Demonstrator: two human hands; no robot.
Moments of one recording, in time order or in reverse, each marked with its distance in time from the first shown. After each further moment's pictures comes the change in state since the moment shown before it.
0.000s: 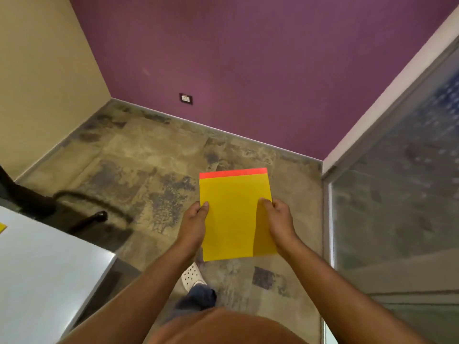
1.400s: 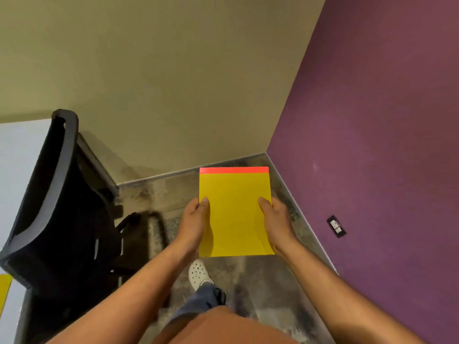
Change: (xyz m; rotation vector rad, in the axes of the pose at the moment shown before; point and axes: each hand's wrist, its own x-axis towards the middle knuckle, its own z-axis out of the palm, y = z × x) left_hand 0.553 0.313 -0.404 -0.475 0.897 0.075; right_hand 0.541 -0.433 0.629 -0.298 -0.852 -0.348
